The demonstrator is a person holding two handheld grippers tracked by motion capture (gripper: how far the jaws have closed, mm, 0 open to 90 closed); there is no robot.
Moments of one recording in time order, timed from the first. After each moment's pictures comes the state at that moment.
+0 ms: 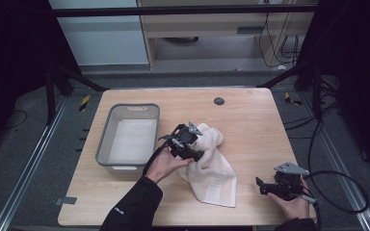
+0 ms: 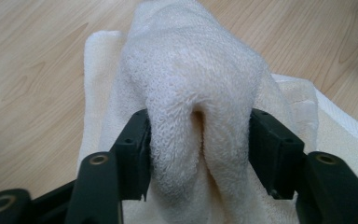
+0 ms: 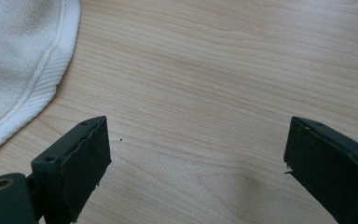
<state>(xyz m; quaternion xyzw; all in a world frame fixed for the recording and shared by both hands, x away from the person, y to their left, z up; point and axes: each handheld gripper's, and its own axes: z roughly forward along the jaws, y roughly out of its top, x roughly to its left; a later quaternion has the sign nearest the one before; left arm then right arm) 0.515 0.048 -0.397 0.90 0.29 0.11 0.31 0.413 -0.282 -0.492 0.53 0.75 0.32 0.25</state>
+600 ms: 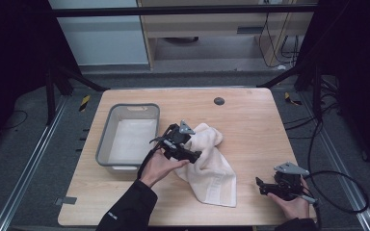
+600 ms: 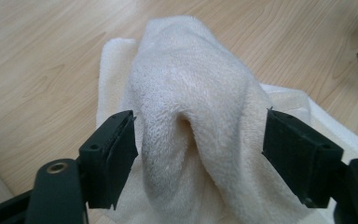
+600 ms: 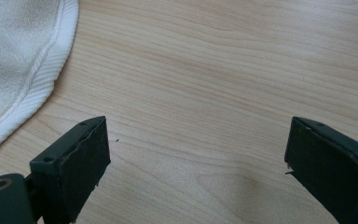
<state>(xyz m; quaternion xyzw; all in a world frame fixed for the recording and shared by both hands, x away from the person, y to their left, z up) 0.501 0.068 -0.382 0.88 0.30 0.13 0.35 0.413 -0.282 -0.492 0.53 0.75 0.32 0.25</state>
